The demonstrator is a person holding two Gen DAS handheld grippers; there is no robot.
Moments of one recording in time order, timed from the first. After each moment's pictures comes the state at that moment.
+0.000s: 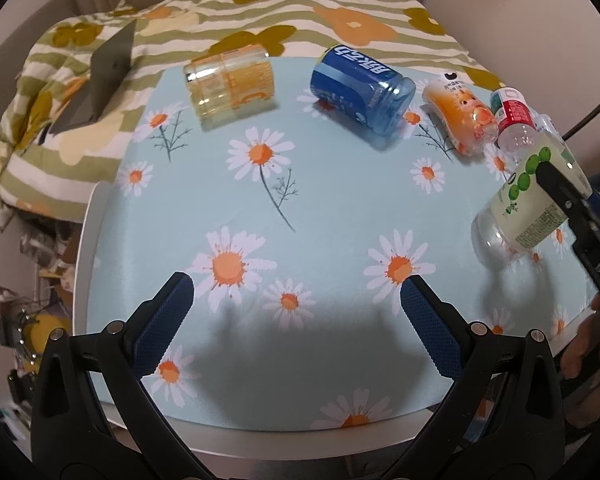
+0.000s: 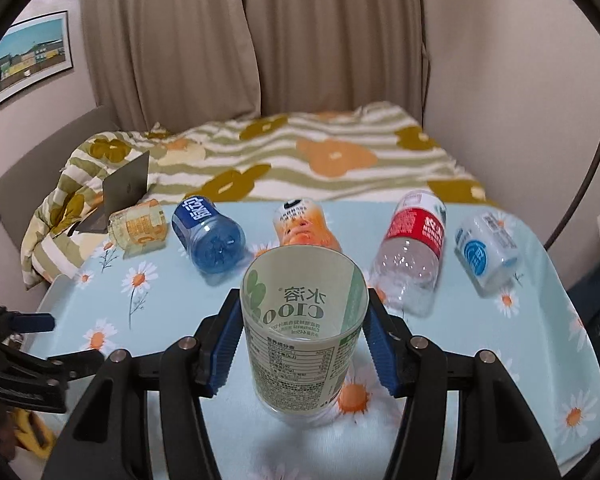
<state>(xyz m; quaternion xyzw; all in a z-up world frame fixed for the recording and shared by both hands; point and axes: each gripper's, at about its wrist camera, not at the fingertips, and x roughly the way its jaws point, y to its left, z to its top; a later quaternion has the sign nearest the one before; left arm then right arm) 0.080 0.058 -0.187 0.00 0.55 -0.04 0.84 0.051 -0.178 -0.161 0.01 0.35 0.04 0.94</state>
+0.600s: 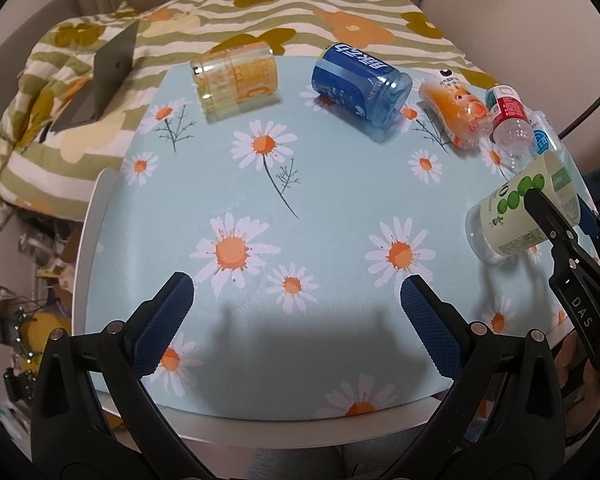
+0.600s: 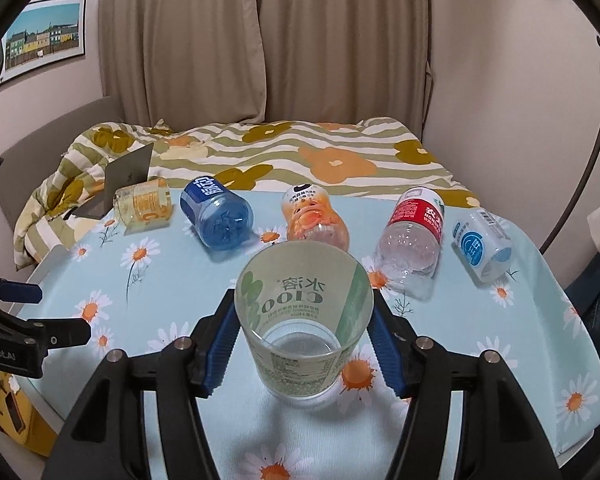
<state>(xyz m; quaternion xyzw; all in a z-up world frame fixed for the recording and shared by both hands) 0.065 0.063 -0.188 -0.01 0.54 -0.04 0.84 0.021 -0.164 -0.174 -0.02 0.33 0.04 0.94</state>
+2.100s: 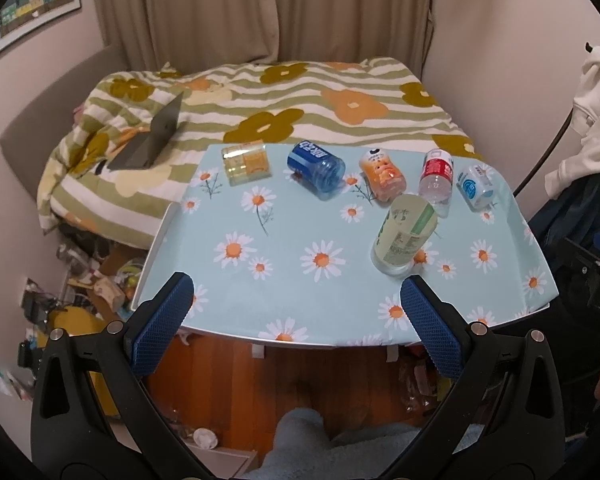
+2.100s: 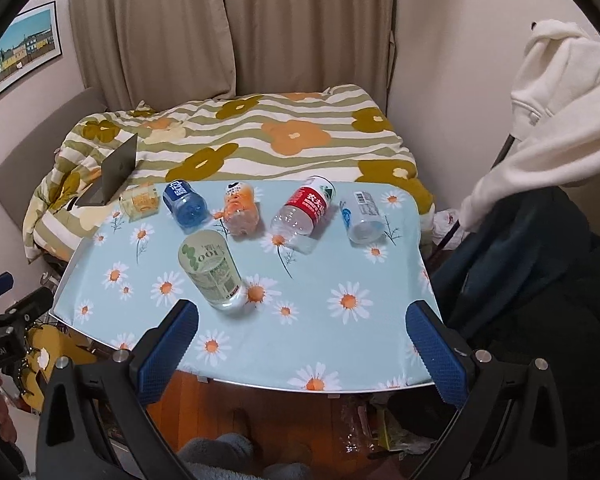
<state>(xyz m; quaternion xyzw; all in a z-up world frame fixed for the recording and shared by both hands) -0.068 -0.007 -0.038 0.00 0.43 0.02 0.90 -0.074 -0.276 -0.043 0.00 0.42 0.01 0.91</state>
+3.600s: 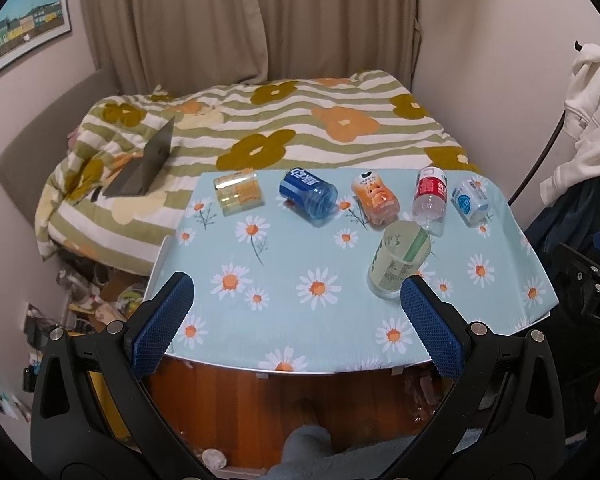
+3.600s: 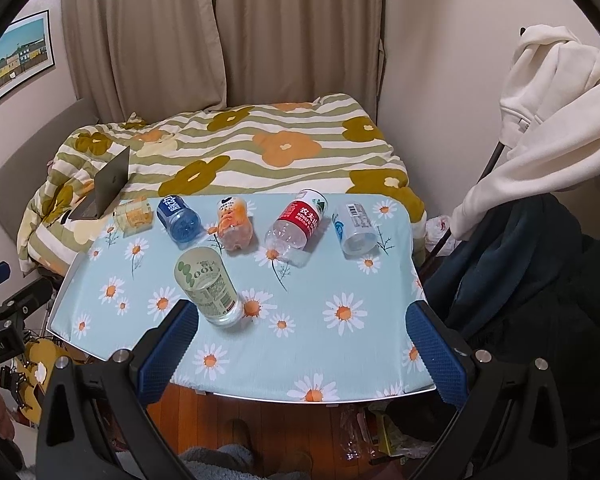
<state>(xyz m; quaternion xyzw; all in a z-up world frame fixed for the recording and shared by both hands) -0.051 -0.014 -0.025 0.02 0.40 0.00 0.92 -0.069 -0.274 -0.033 0.00 0.41 -0.01 0.91</state>
